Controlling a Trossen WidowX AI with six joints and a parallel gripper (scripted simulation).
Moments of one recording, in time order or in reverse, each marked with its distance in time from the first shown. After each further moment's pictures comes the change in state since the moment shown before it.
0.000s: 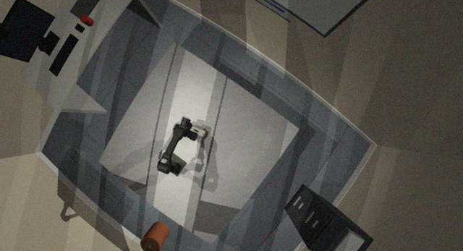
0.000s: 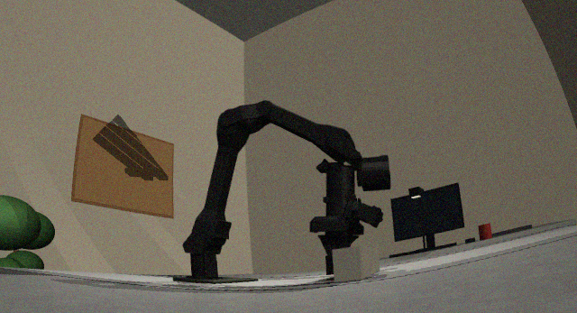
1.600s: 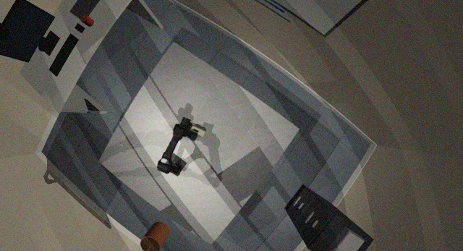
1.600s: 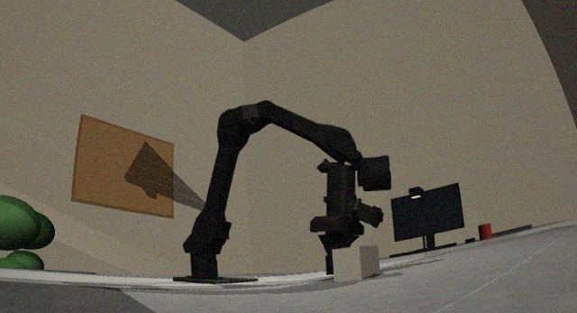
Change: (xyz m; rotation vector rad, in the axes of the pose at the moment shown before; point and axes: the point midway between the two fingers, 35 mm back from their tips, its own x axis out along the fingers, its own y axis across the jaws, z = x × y) arm -0.002 0.000 0.000 0.000 0.001 0.000
